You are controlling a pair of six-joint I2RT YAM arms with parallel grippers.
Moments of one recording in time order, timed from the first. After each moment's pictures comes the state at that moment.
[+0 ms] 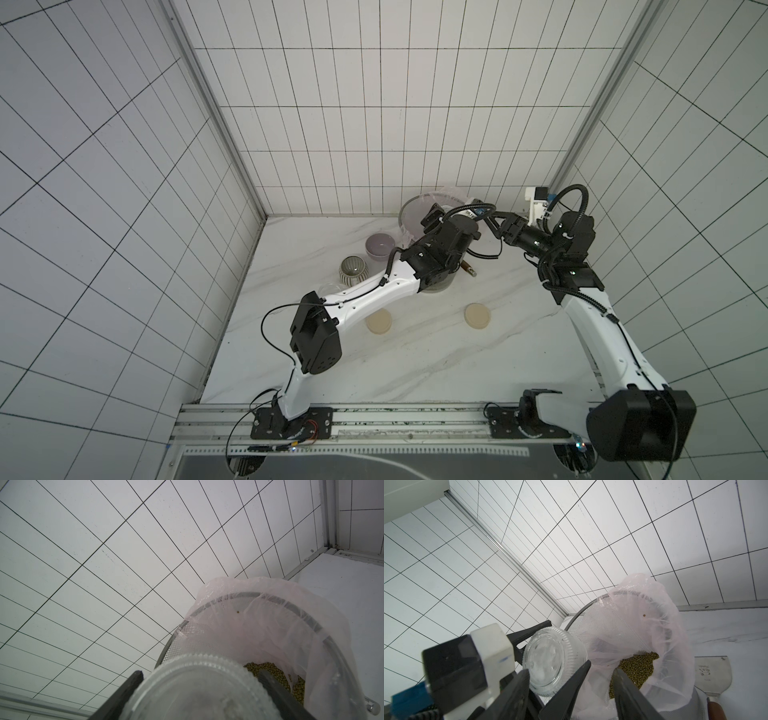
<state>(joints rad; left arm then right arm) -0.98 2.01 1.97 -0.22 -0.78 0.41 0.00 1.22 1.10 0.09 -0.77 0.65</state>
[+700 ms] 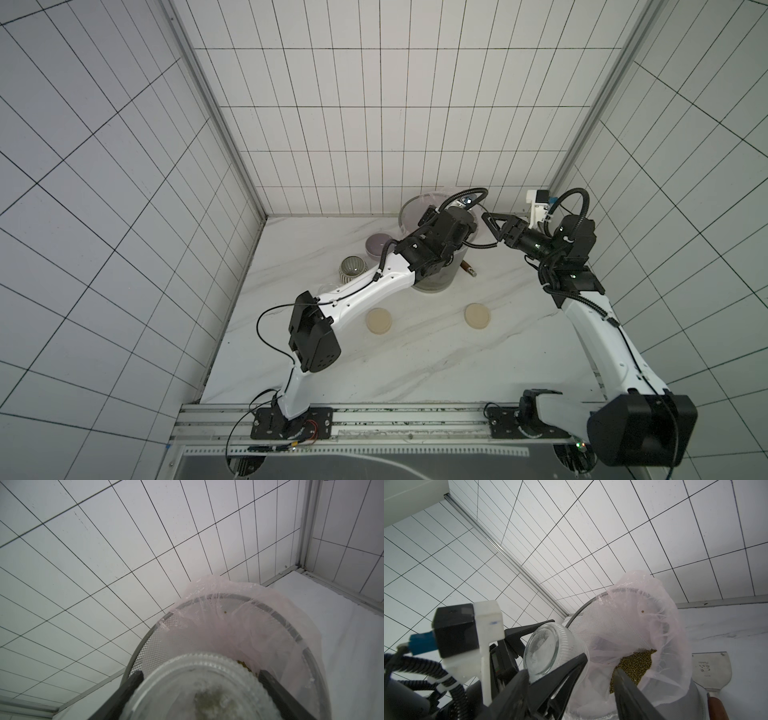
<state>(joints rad) -0.93 2.01 2.07 -0.42 -0.58 0.09 -0.01 1.19 1.07 0.10 -0.77 0.67</state>
